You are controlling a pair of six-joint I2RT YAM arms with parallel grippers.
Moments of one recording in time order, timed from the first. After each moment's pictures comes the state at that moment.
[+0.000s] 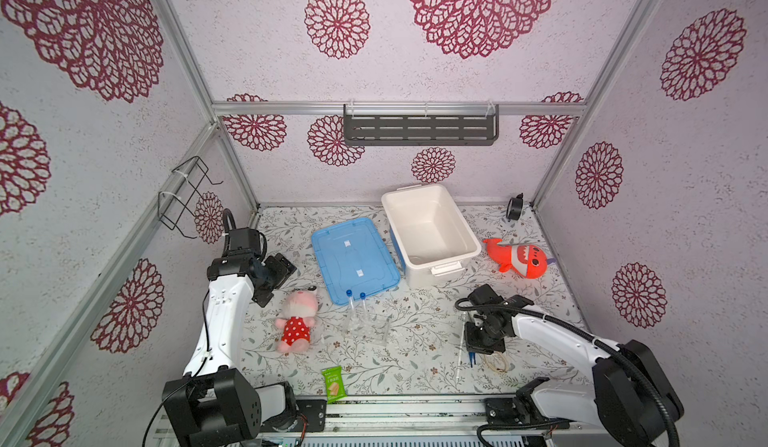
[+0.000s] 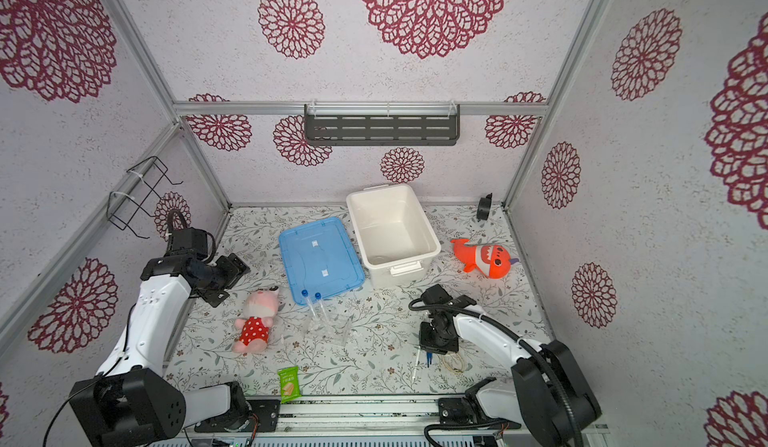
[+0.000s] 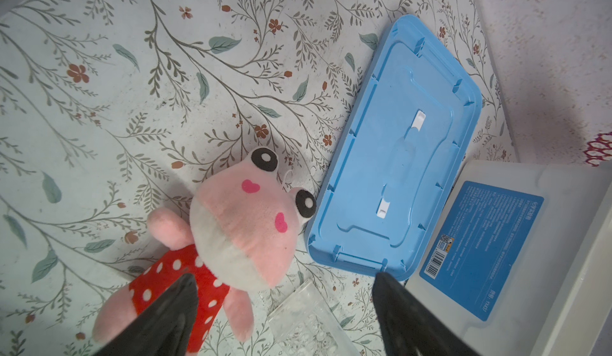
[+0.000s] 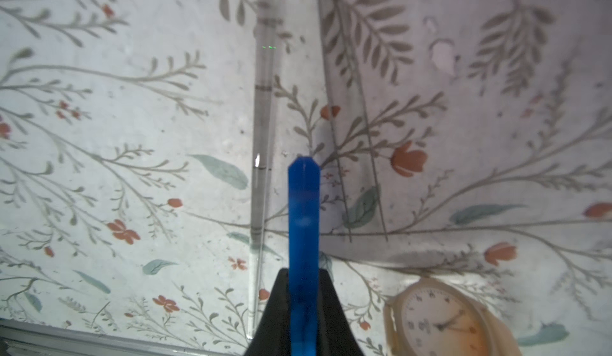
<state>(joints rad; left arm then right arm) 0.19 1.28 1.14 -0.98 0.15 -0.72 0.51 1.21 0.63 -0.85 -0.14 0.61</state>
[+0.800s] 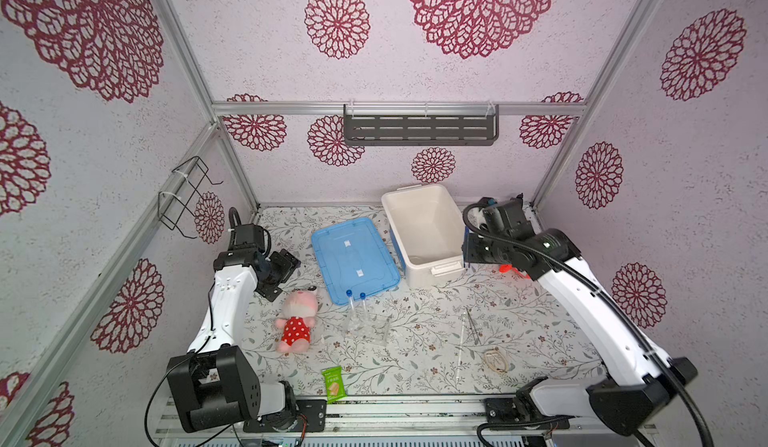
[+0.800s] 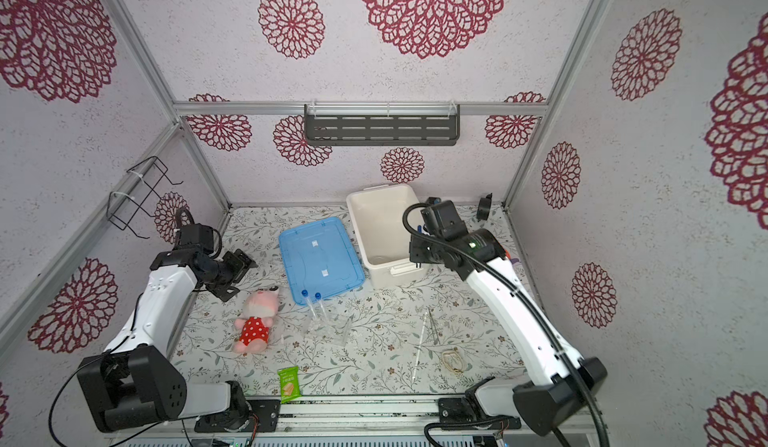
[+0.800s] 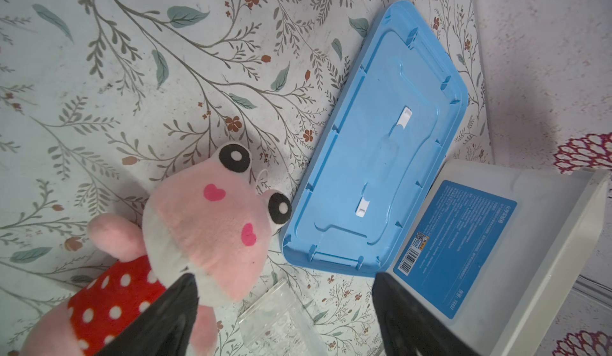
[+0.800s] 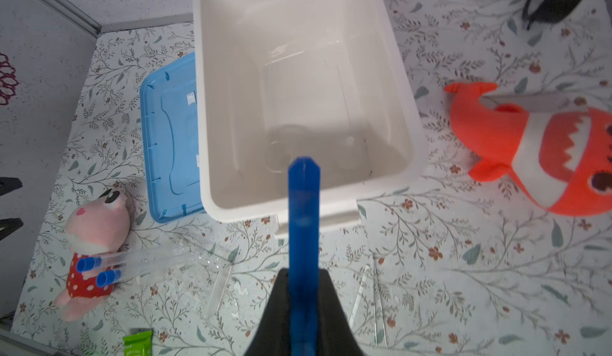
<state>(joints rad) 0.17 1.38 1.16 -0.92 0.24 -0.79 0.51 1.43 1.62 -1.02 0.08 0.40</state>
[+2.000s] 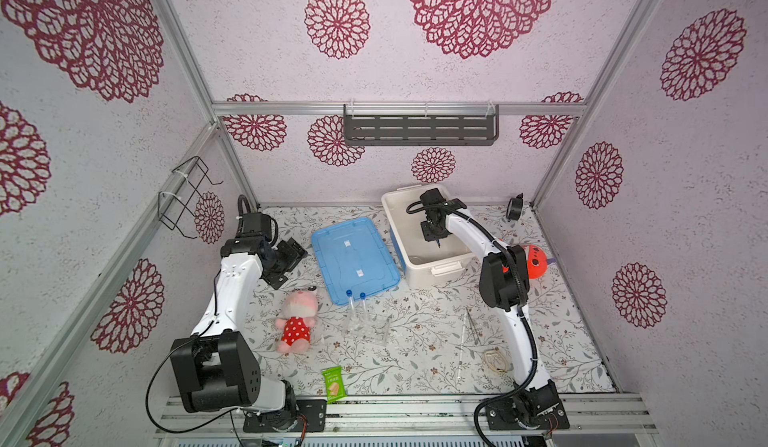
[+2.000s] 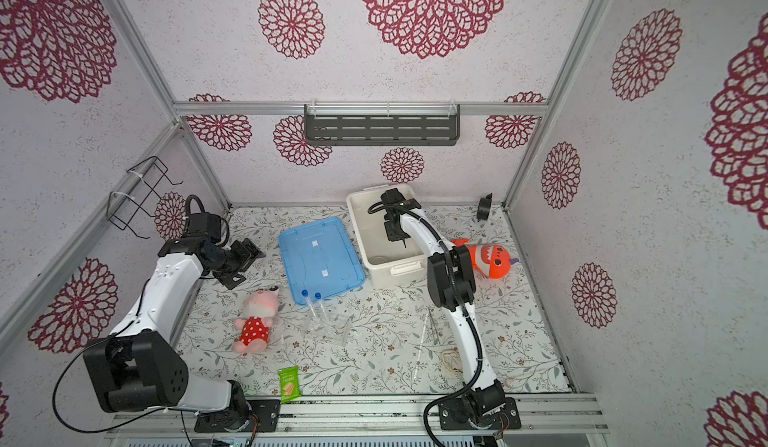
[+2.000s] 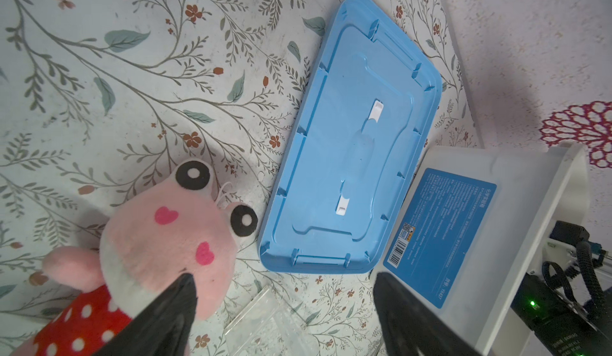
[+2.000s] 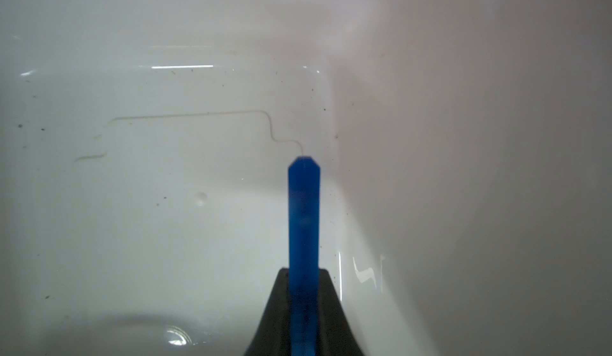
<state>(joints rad) 0.12 1.47 1.27 -0.92 0.24 -0.75 0.43 2.45 2.27 -0.95 0.28 0.12</state>
